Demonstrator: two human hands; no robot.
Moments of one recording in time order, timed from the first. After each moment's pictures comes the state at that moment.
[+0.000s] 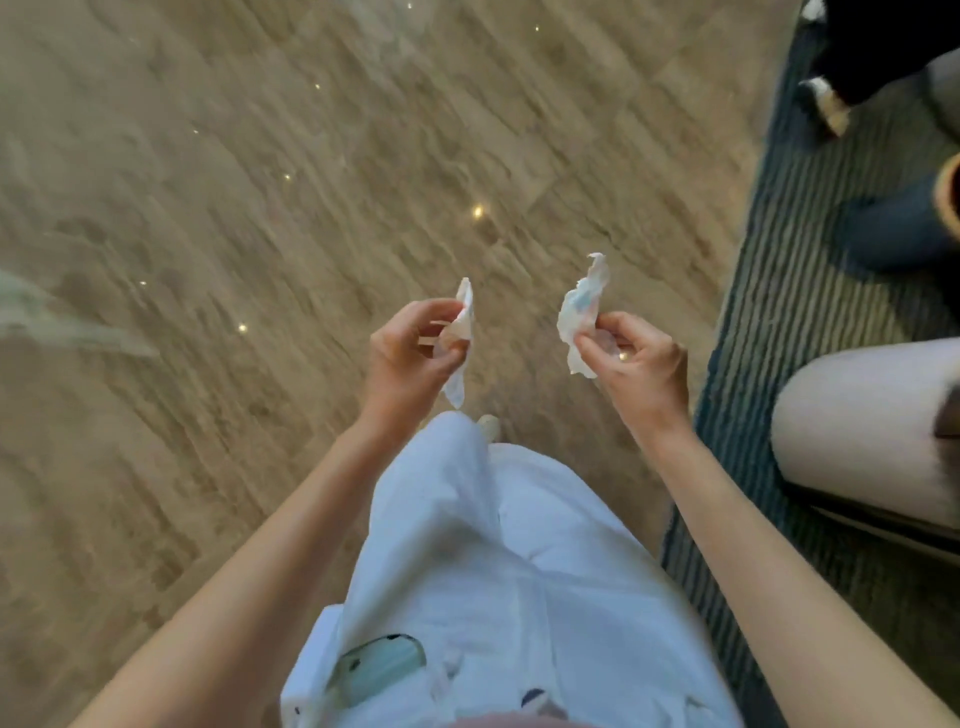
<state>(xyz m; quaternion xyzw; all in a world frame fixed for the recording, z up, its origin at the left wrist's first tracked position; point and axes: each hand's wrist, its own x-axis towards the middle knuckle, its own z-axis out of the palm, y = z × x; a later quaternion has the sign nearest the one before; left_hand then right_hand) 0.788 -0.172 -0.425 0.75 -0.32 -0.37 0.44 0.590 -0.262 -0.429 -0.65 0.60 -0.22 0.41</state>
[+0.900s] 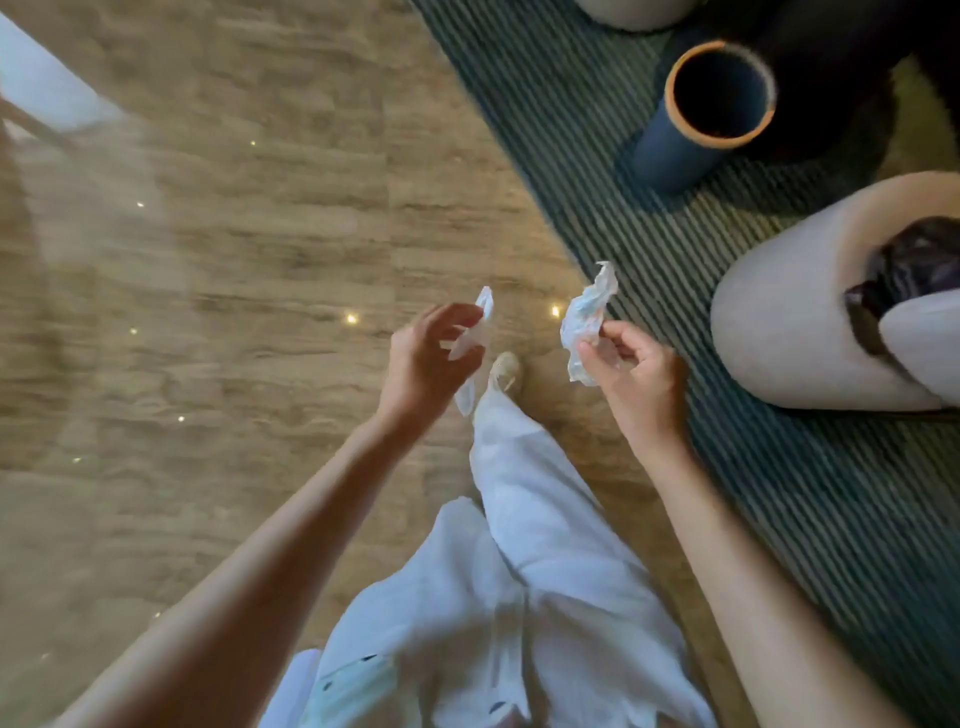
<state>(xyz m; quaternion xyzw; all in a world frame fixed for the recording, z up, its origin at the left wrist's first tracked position) 0.698 -0.743 -0.451 0.54 -0.65 -0.49 0.22 0.509 -0.649 -0.451 -0.36 0.81 -0.38 0.29</state>
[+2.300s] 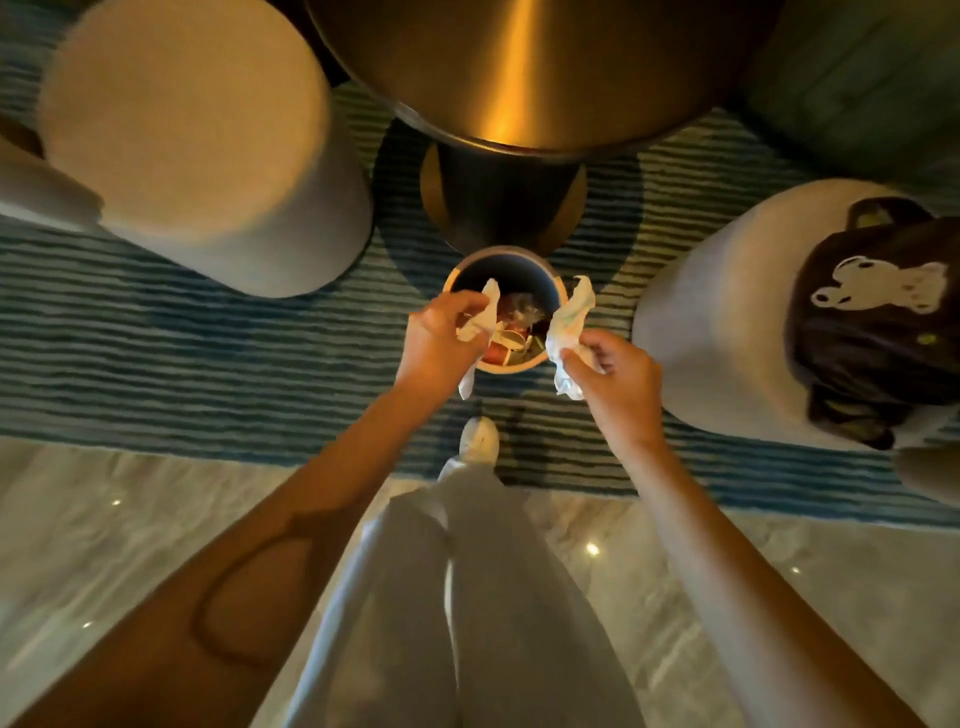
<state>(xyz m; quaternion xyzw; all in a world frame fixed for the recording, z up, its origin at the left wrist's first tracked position) 0.034 -1.273 -0.568 0.18 -0.86 -0.48 -0.06 0.024 -1.081 -0.560 0.06 0.88 -0.45 0.14</state>
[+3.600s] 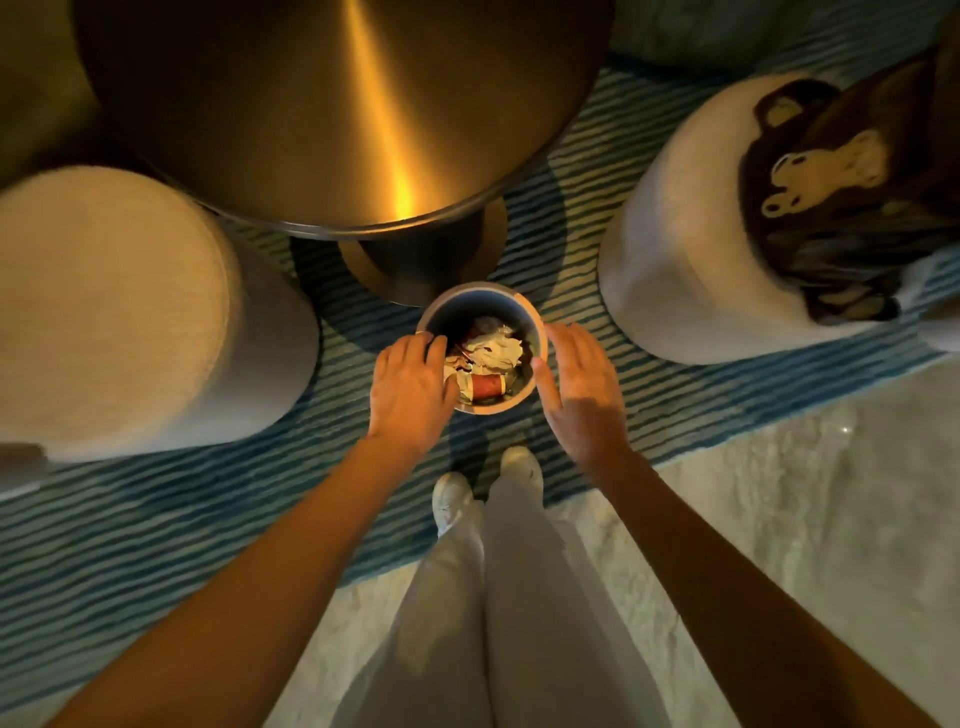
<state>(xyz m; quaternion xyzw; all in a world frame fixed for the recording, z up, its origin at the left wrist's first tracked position) -0.031 -1.322 -0.609 -0.15 -0.97 -0.06 -0.18 0.020 -1.130 -0.611 0.04 0.97 -0.23 -0.04</state>
